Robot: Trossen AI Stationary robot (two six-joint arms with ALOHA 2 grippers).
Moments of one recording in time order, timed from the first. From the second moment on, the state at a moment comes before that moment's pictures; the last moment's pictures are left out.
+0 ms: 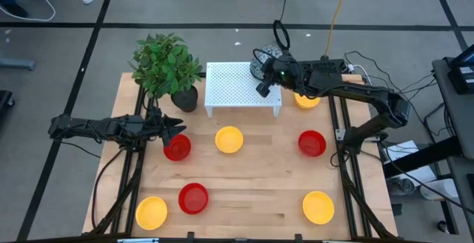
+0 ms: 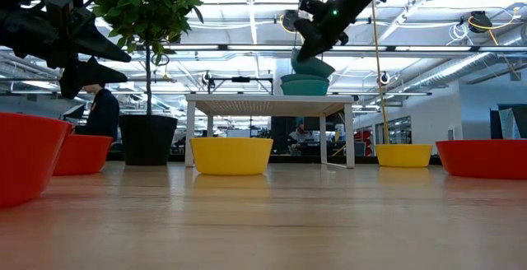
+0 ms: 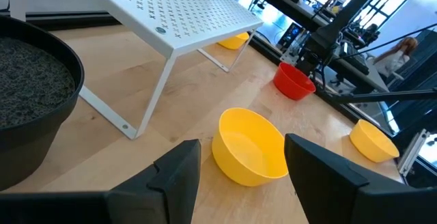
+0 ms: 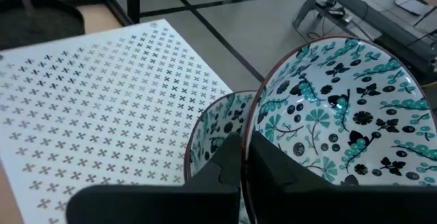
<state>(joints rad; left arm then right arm) -0.08 0.20 0.17 -0.23 -0.37 -0.63 -0.42 1.48 1.22 -0.26 0.36 -0.09</state>
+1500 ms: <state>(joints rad) -0.08 0.20 0.17 -0.23 -0.37 -0.63 -0.44 1.48 1.12 -0.09 0.26 -0.07</state>
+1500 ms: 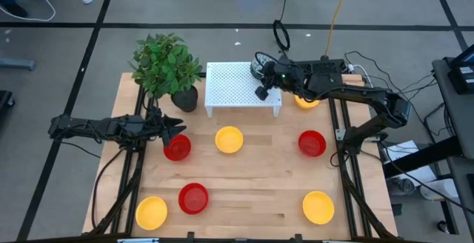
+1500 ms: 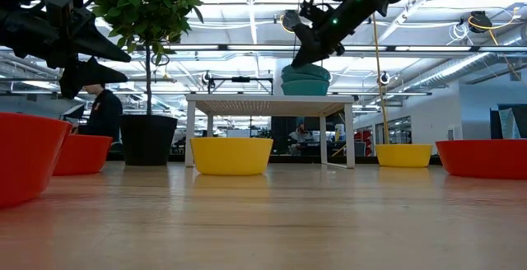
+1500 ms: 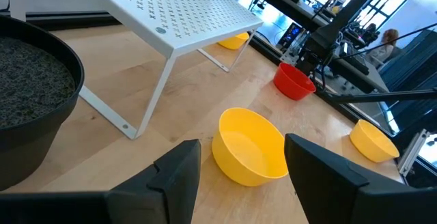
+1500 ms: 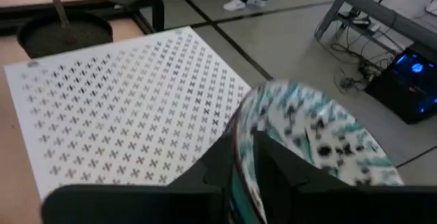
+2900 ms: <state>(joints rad) -0.08 0.20 0.17 0.00 -0.39 -0.63 0.05 1.08 1.12 -0.07 0.26 0.17</state>
